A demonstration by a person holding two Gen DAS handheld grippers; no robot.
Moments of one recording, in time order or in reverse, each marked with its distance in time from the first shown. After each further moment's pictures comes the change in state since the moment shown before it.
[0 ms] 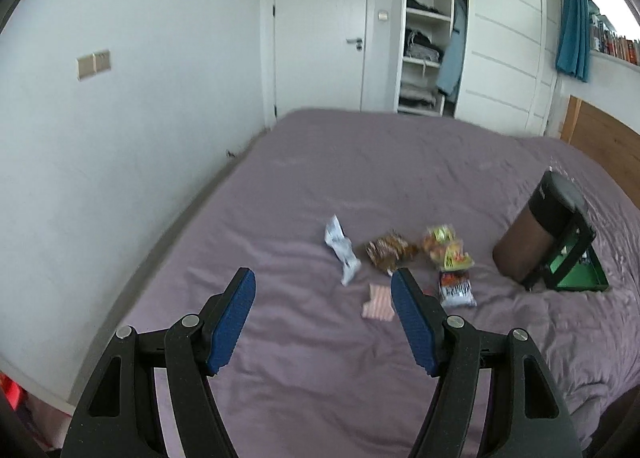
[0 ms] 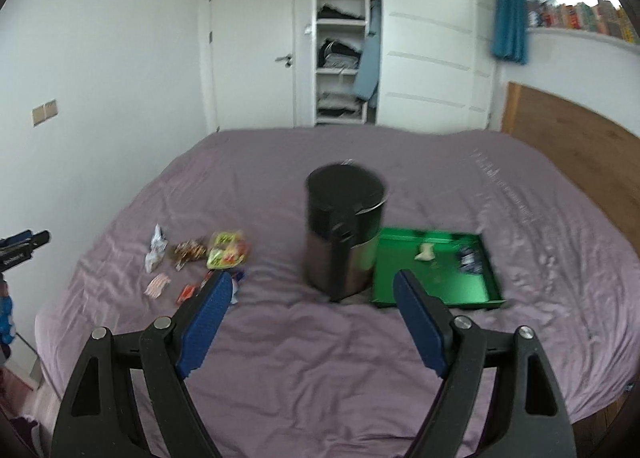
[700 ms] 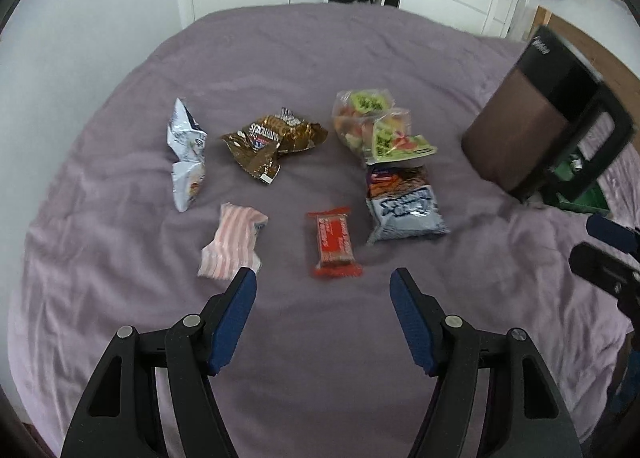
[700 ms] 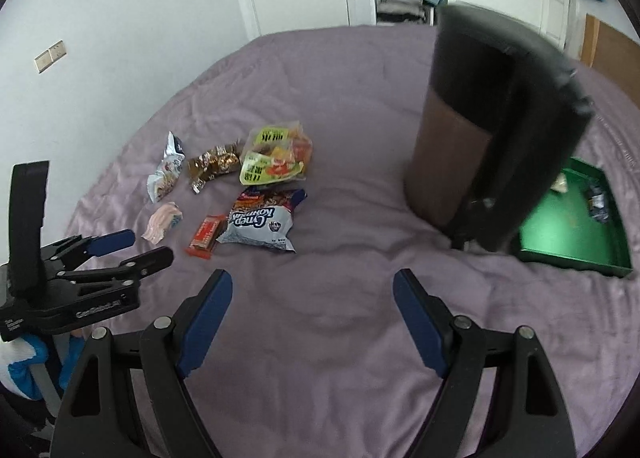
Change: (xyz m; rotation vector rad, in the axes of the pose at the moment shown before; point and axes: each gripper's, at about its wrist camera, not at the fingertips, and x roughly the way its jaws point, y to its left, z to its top) left arm 0.187 -0.111 -0.056 0.125 0.328 -0.175; right arm 0.208 0.060 -0.056 0.004 0.300 0.196
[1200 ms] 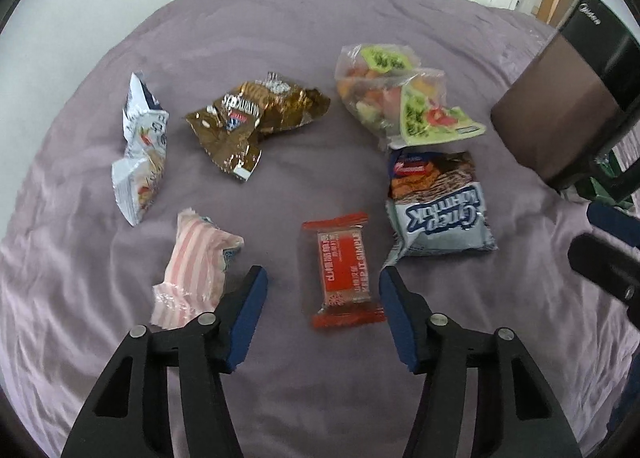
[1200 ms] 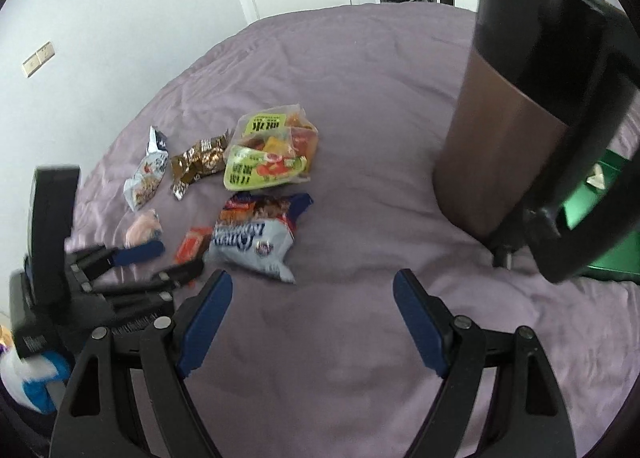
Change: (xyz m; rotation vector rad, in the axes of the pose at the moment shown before) left arm 0.065 -0.002 0.015 0.019 0.106 0.007; right arm 0.056 0.002 0.025 0.038 0.043 0.036
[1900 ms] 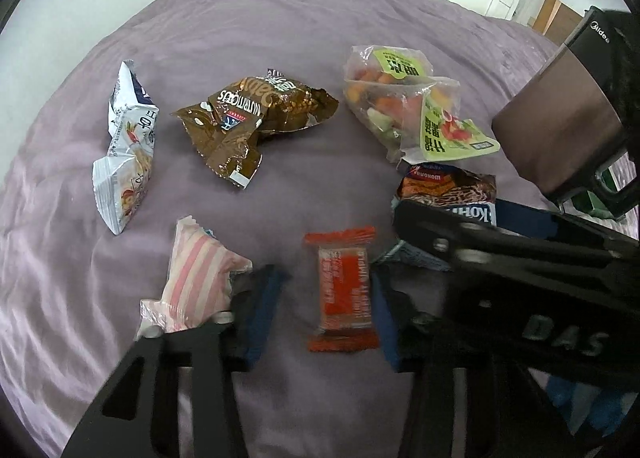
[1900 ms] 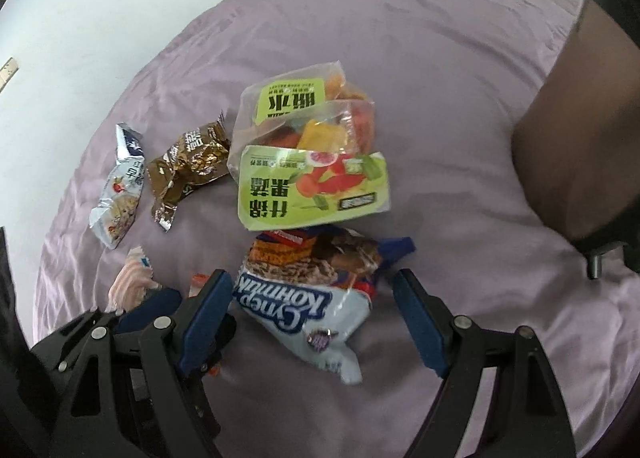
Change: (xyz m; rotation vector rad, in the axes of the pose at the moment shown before) left arm 0.011 0.013 0.006 -0.019 -0.010 -0.064; right arm 0.101 0.046 0.027 0.098 0.122 -0.025
